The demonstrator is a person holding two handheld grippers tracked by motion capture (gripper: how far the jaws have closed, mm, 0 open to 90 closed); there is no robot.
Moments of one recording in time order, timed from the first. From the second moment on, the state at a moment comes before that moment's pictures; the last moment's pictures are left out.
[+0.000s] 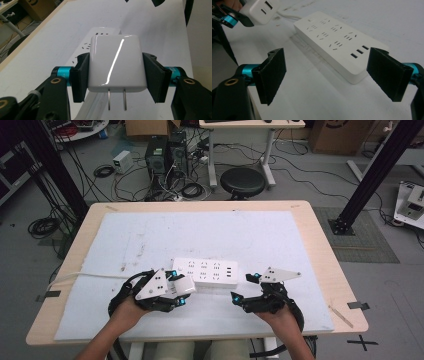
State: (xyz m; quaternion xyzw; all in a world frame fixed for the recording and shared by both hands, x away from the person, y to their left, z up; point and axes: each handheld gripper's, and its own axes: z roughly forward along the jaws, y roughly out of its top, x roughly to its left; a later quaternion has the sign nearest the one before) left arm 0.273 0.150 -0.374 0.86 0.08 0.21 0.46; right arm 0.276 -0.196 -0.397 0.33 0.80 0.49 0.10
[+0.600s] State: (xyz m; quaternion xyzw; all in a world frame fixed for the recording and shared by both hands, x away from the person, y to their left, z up) left arm 0.268 0.140 -0.378 0.87 0.04 0.22 0.45; right arm 0.284 -0.173 -0.384 0.32 0.80 0.51 0.00
